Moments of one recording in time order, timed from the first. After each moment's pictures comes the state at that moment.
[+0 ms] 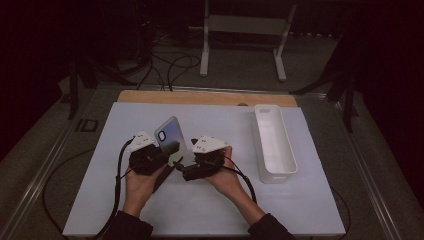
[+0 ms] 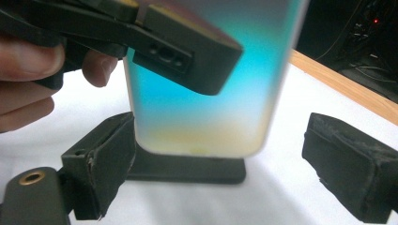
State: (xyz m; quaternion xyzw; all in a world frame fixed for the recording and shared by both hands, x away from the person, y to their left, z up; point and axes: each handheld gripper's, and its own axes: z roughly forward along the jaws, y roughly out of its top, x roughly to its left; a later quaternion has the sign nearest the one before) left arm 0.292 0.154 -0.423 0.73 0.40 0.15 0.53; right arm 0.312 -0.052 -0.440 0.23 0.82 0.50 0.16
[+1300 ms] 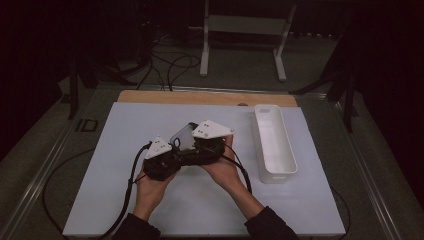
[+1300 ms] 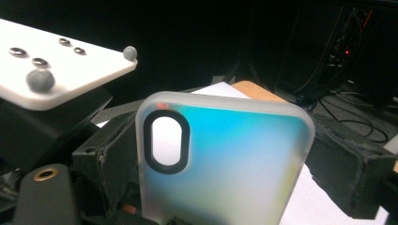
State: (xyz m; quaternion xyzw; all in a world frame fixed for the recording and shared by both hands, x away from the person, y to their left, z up) left arm 0.287 0.121 -0.434 0.76 0.38 0.14 0.51; right arm 0.313 -0.046 -0.385 0.25 0.78 0.55 0.18
